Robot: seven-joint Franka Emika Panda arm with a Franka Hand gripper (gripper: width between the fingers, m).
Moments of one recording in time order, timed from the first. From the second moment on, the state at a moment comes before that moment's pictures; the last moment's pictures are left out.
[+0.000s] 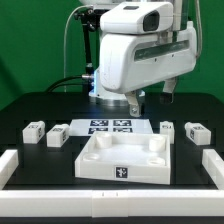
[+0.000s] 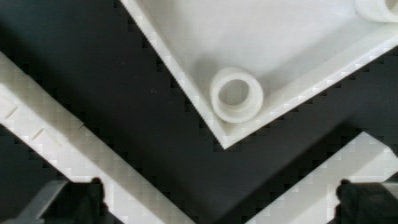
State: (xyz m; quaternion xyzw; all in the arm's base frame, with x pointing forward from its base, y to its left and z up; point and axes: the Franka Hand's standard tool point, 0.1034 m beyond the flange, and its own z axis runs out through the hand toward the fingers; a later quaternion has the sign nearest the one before) arm 0.572 0.039 0.126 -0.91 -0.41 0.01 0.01
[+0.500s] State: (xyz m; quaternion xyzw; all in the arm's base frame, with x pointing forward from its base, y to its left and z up) arm 0.572 0.039 0.125 -0.91 -0.41 0.02 0.01
